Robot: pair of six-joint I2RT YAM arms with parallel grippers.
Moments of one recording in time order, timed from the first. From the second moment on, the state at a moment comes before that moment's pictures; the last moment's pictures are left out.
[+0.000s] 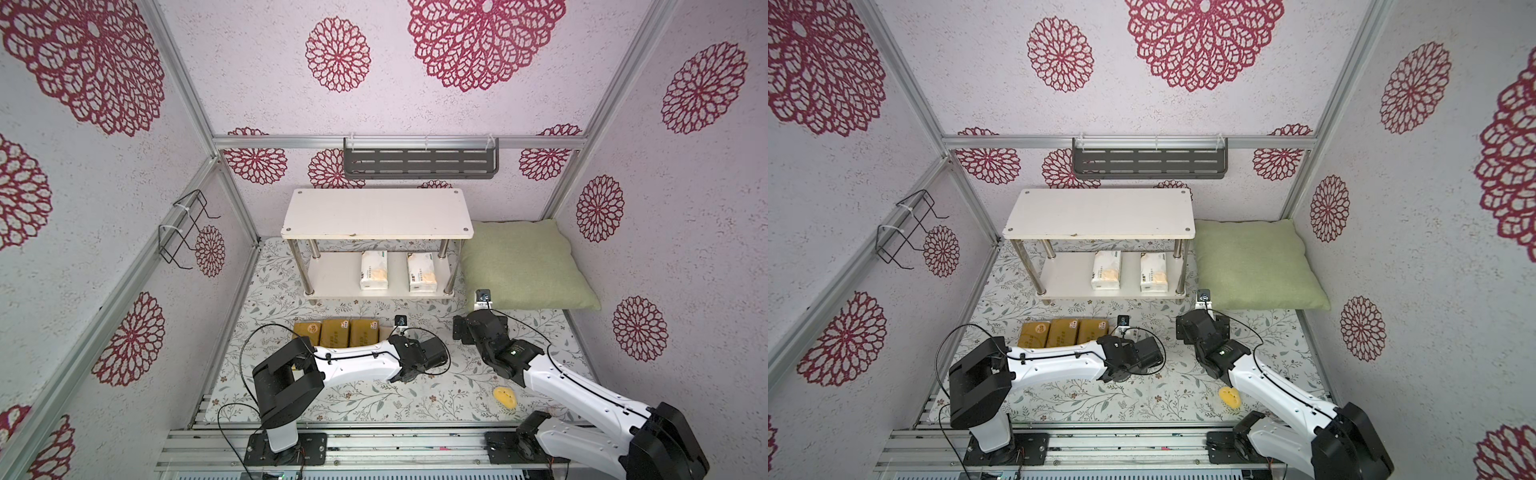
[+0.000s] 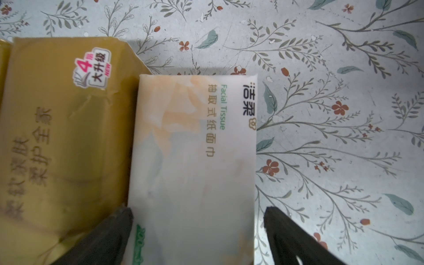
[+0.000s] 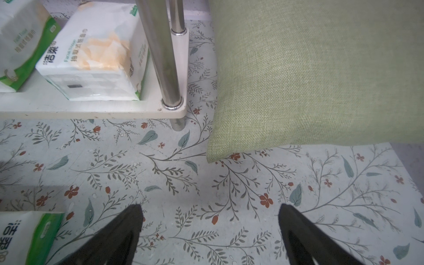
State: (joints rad) left arm -1.15 1.79 1.18 -0.78 -0.55 -1.12; right arm 0.66 1.08 0.60 -0.25 0.56 0.40
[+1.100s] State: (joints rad) left arm -1.15 1.81 1.18 -0.87 -0.59 -1.24; right arm 0.64 1.11 0.60 -0.24 0.48 0.40
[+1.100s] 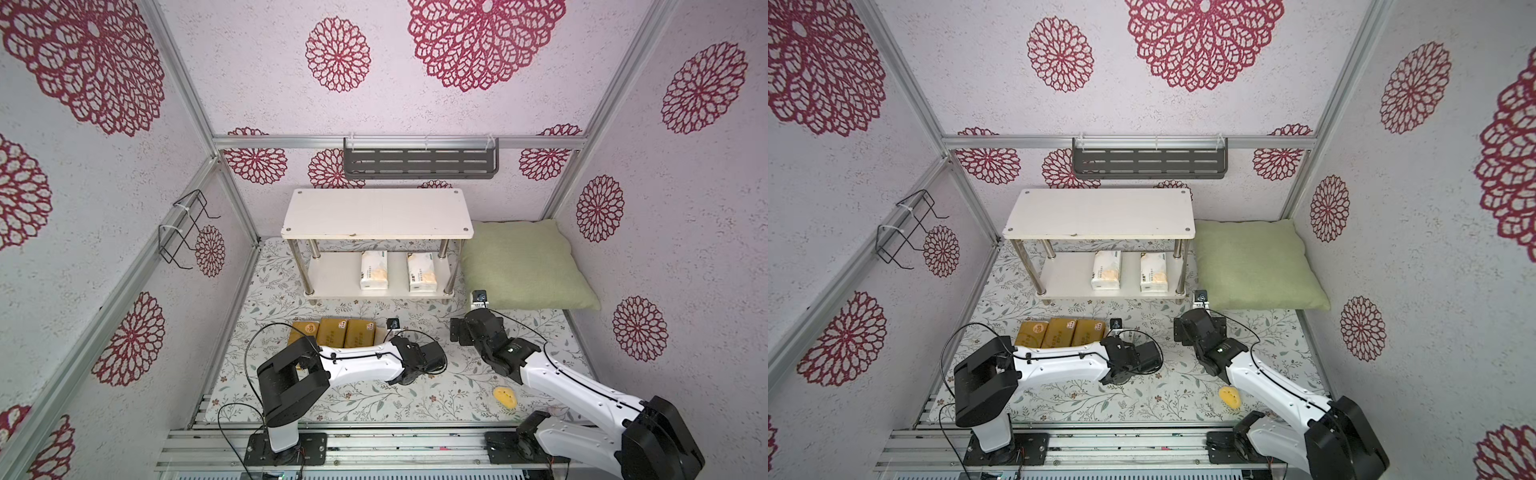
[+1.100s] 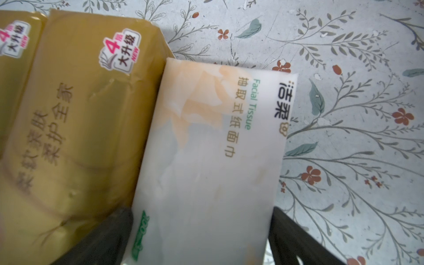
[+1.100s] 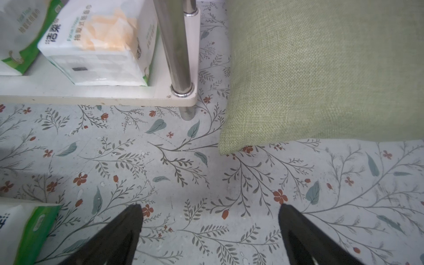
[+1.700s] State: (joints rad) left arm -1.15 1.82 1.18 -0.79 -0.58 -1.12; right arm 0.64 1.12 0.60 -0.25 0.47 0.40
